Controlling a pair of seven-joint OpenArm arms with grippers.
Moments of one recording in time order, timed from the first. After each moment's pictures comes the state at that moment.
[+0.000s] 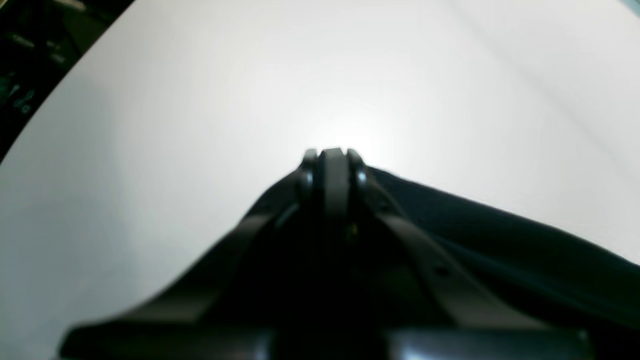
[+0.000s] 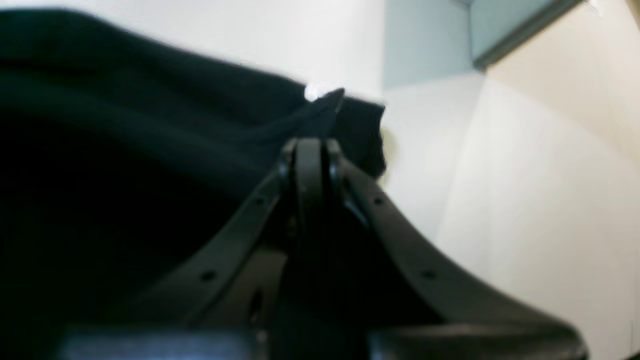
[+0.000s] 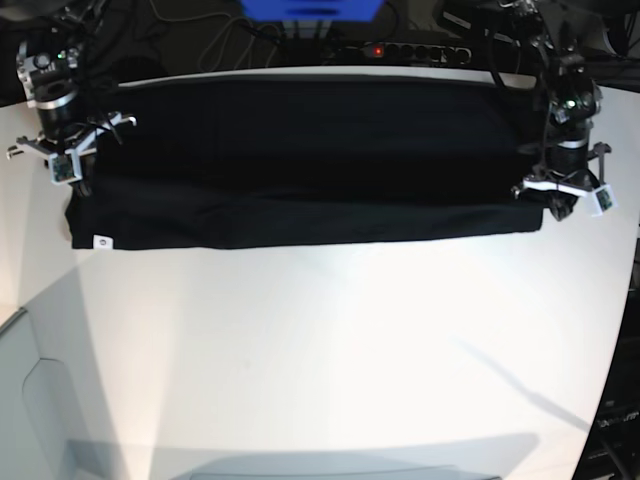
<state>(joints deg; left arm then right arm) 20.7 -12.4 -29.4 107.4 -24.7 0.6 32.9 -28.0 1.1 37.8 116.0 -4.1 39.6 -21.9</state>
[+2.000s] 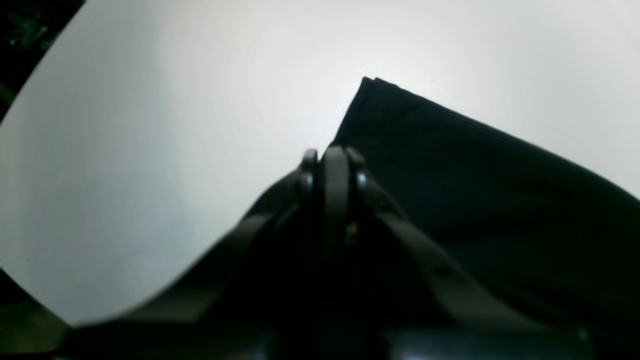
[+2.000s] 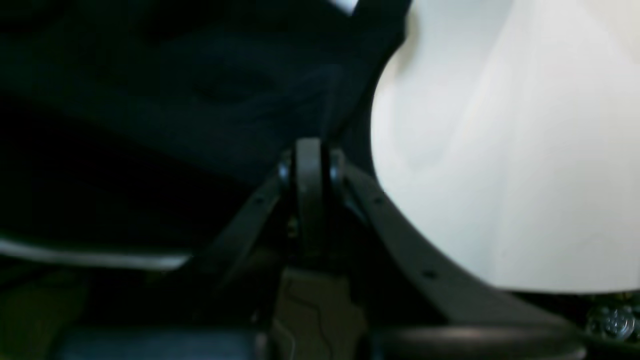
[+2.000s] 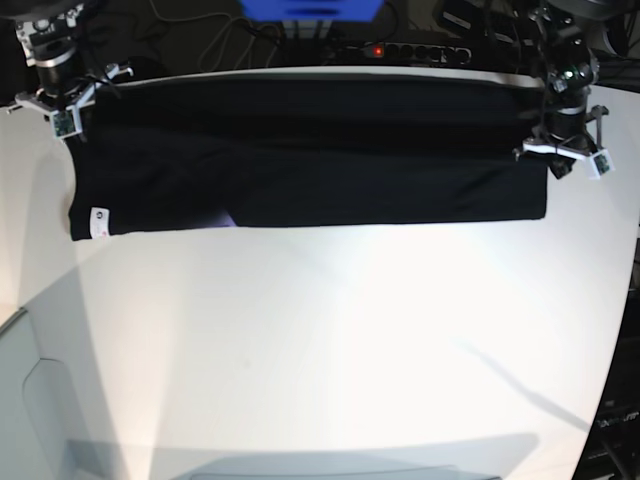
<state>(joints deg) 28.3 -11.0 -32.2 106.9 -24.7 0.5 32.8 -38.4 0.9 40.1 116.8 -4.1 39.5 -21.2</state>
